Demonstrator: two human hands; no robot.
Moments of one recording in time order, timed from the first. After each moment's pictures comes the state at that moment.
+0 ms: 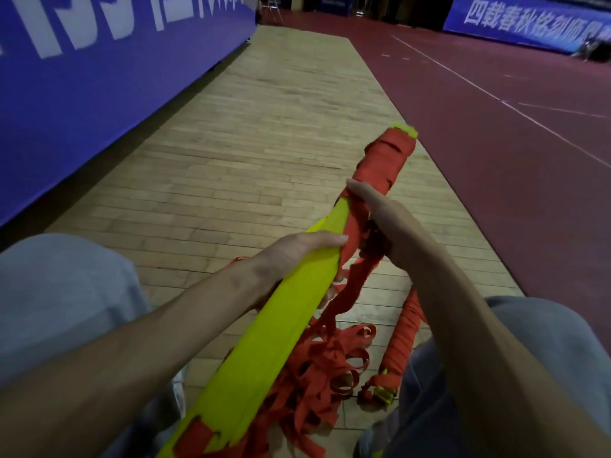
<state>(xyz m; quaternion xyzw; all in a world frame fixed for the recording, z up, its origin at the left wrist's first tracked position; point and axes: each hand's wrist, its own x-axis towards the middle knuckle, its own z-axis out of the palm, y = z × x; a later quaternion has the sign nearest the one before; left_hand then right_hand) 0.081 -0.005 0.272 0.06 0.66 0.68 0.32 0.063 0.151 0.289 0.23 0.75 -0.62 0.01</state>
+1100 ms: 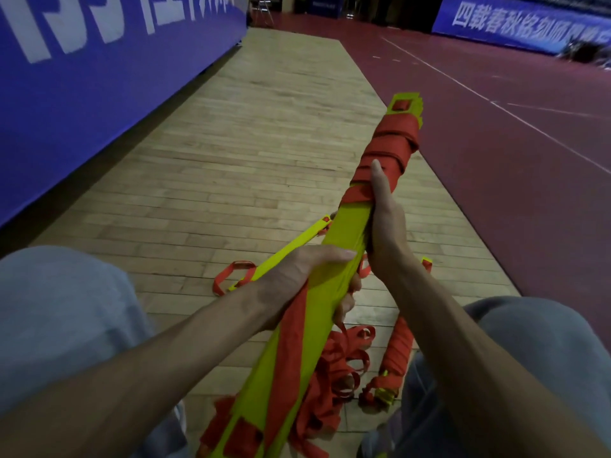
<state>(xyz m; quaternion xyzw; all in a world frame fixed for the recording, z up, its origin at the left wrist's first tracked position) 0.093 -0.005 0.261 0.11 0.51 0.74 0.43 0.061 0.135 0.275 0.18 0.62 -0.75 -0.15</state>
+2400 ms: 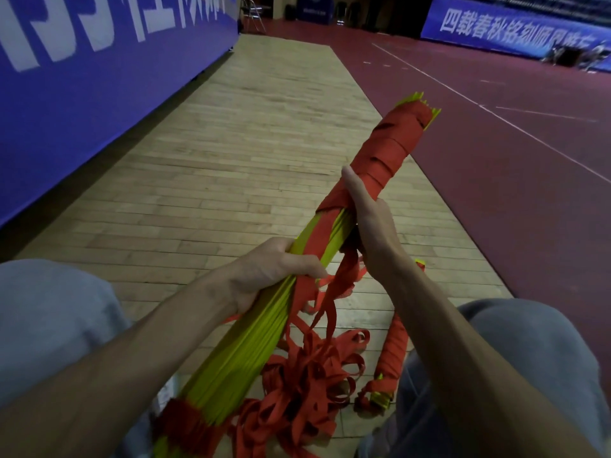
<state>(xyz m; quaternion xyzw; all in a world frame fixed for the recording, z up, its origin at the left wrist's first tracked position) 0.067 -0.031 0.271 0.14 0.66 0.63 0.38 0.072 0.133 0.292 0.16 0.69 -0.70 -0.12</state>
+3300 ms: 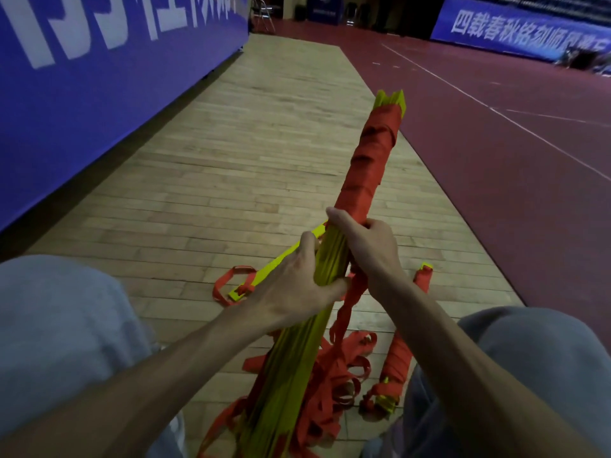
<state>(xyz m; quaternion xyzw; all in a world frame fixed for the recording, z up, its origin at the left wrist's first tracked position) 0.082 -0.011 0.238 0.24 0.84 0.47 0.08 0.074 0.124 0.265 0.21 0.78 -0.57 -0.11</state>
